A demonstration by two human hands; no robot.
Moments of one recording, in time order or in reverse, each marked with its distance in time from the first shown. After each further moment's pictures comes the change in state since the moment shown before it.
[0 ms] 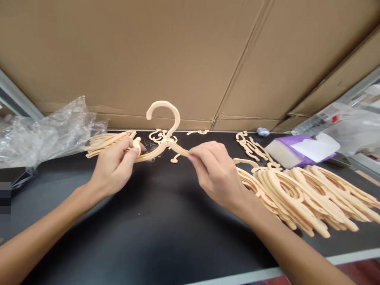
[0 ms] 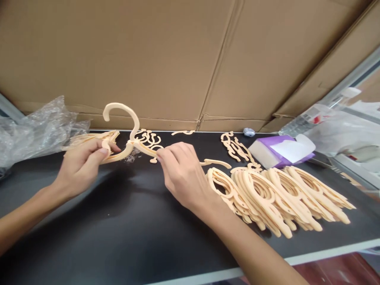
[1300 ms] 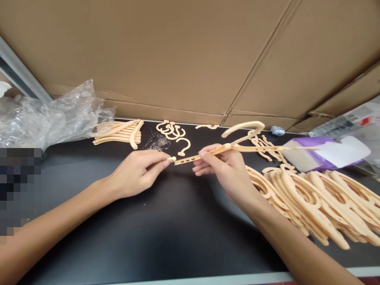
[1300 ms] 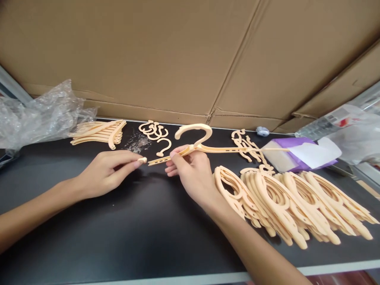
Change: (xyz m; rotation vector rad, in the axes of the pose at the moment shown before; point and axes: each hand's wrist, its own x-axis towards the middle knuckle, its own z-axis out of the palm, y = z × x) left_hand -0.017 0.008 0.020 -0.035 -0.317 0.199; right_hand 0.000 -0.007 0.009 0.985 -0.119 1.167
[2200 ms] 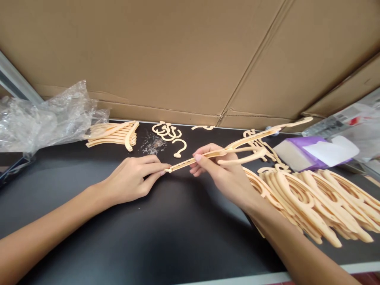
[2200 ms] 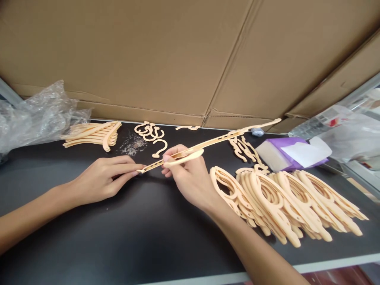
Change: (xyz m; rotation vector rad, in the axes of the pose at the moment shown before) left_hand -0.007 -0.005 0.005 0.123 -0.125 0.124; right_hand -0.002 0.002 -0.010 -0.140 -0.156 -0.183
